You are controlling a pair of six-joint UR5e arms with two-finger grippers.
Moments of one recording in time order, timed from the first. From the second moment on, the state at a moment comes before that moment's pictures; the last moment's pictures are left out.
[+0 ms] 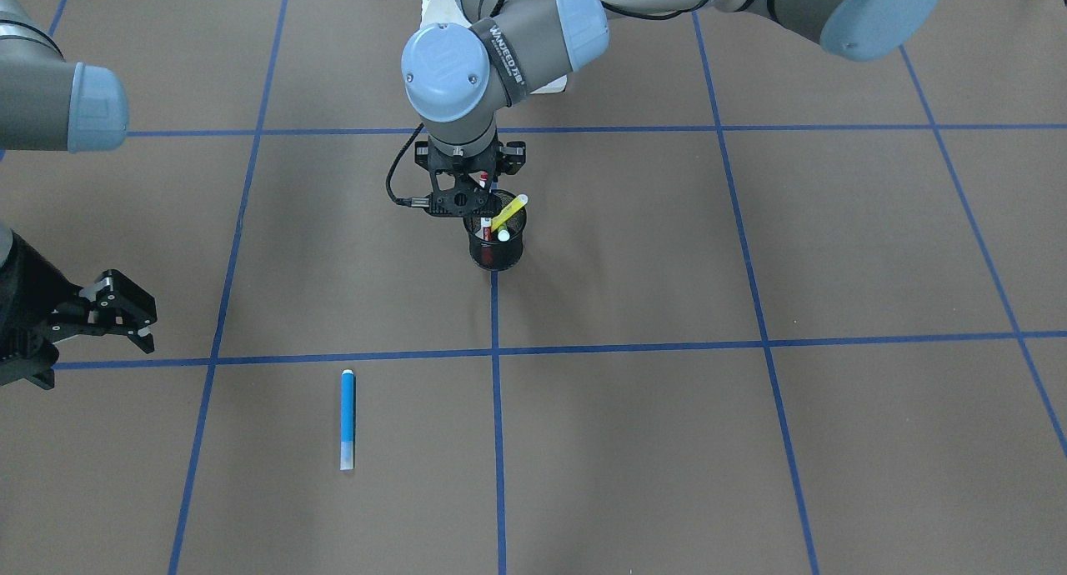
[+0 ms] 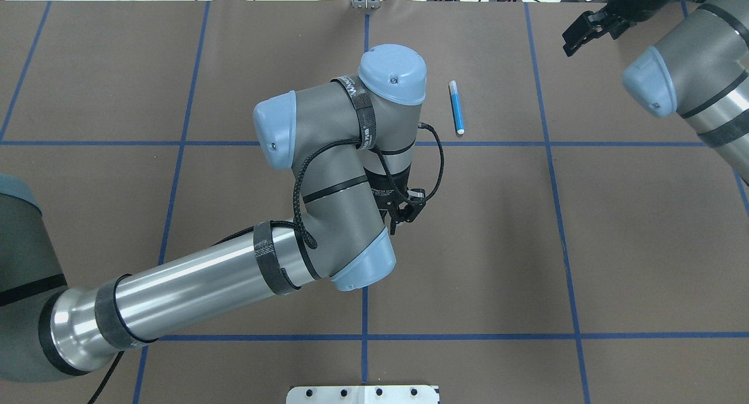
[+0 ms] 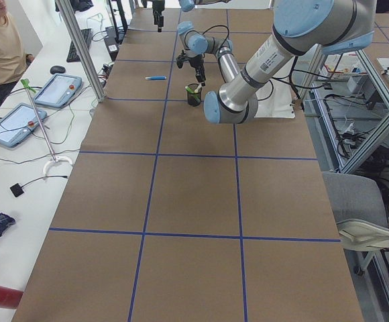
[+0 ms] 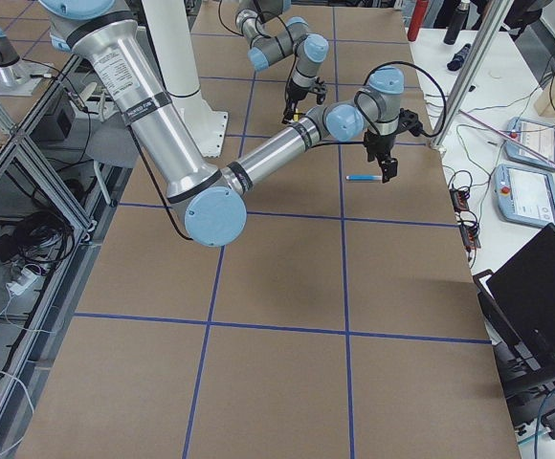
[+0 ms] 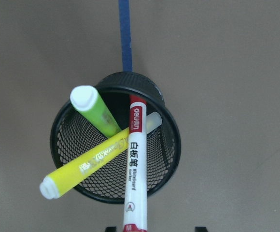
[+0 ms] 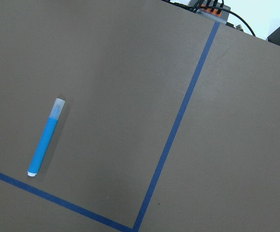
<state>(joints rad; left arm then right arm) -0.53 -2.63 -1.39 -1.24 -2.19 -1.05 1.13 -1.03 1.61 -1.56 2.17 0.32</state>
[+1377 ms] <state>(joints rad) -0.54 -2.62 -1.48 -1.21 -2.19 -1.06 1.13 -1.03 1.63 -1.56 2.17 0.32</state>
